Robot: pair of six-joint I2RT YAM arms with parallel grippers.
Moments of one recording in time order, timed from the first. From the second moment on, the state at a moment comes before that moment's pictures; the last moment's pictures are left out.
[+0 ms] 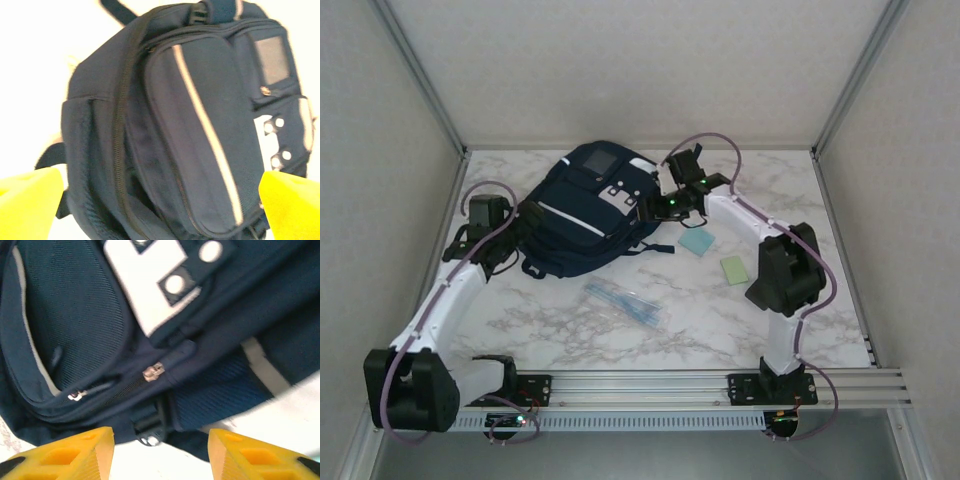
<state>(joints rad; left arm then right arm) -0.09 1.15 0.85 -0.44 0.01 -0.87 0.53 1.95 1.58 -0.61 -0.37 0.28</state>
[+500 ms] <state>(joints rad) -0.28 1.43 0.83 -0.27 -0.01 -0.95 0.56 2.25 1.86 -0.58 -0.29 0.35</state>
